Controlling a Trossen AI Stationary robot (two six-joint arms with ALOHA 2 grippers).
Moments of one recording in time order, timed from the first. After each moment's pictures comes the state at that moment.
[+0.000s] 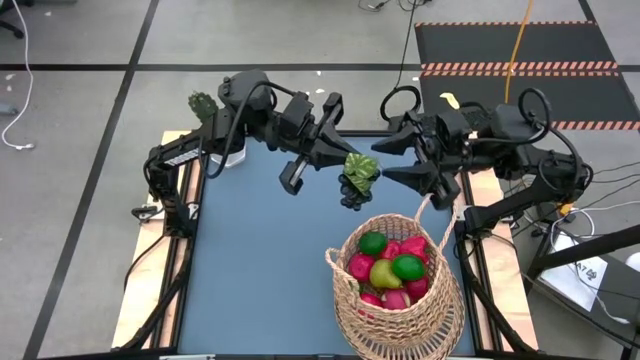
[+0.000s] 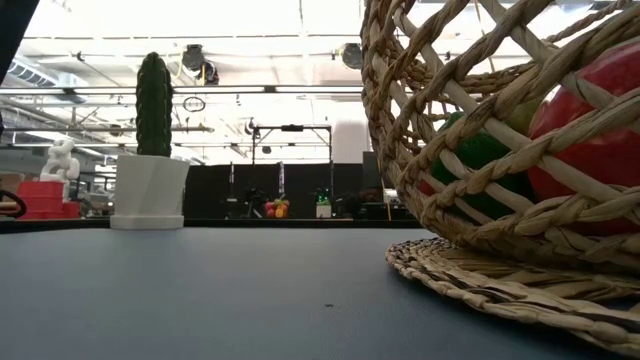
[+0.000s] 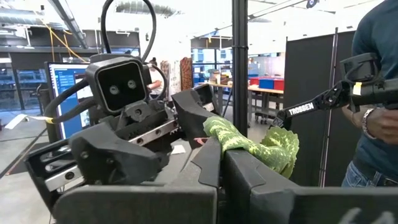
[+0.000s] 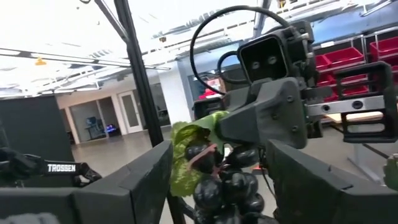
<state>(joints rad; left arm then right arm) 0.10 1.84 2.36 -0.29 0.59 -0.05 0.08 1.22 1.63 -0.16 -0.10 0.28</state>
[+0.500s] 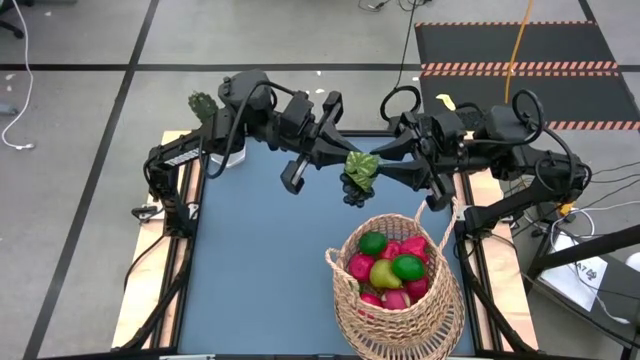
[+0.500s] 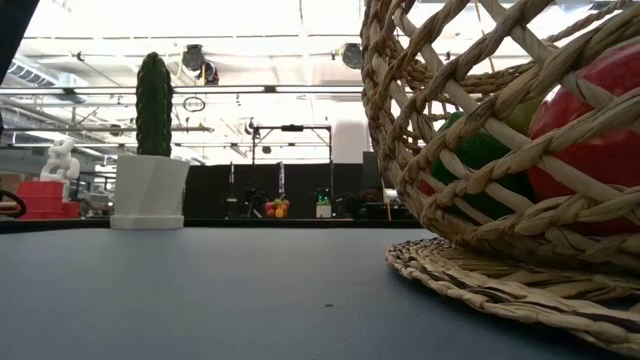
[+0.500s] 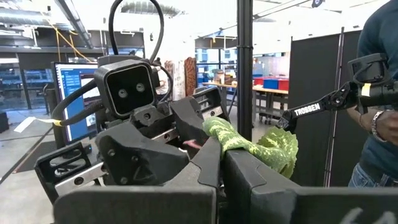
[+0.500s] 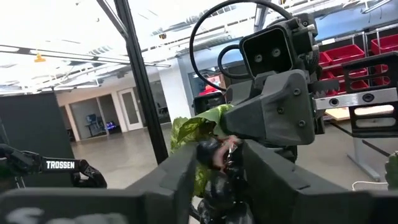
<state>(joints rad) 0.10 1.84 2.36 -0.29 0.57 -0.05 0.08 1.24 1.63 -0.16 -0.11 0.28</state>
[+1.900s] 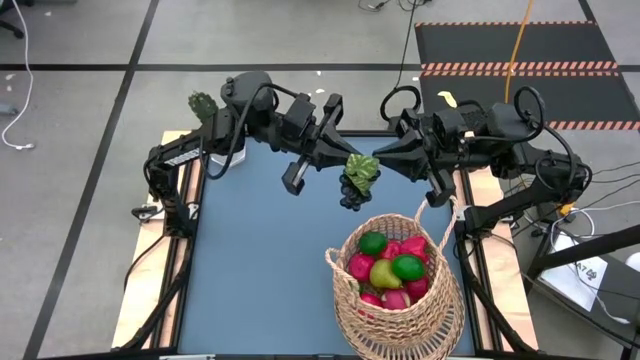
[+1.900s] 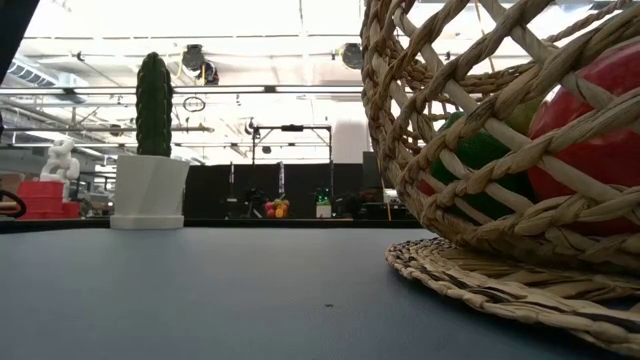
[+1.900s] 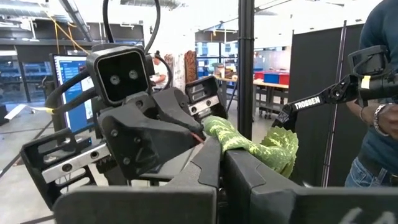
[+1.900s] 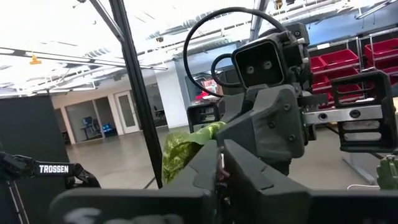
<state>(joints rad) 0.10 1.84 2.36 -0.32 0.57 -0.04 0.06 1.23 1.63 -0.15 -0.11 0.27</state>
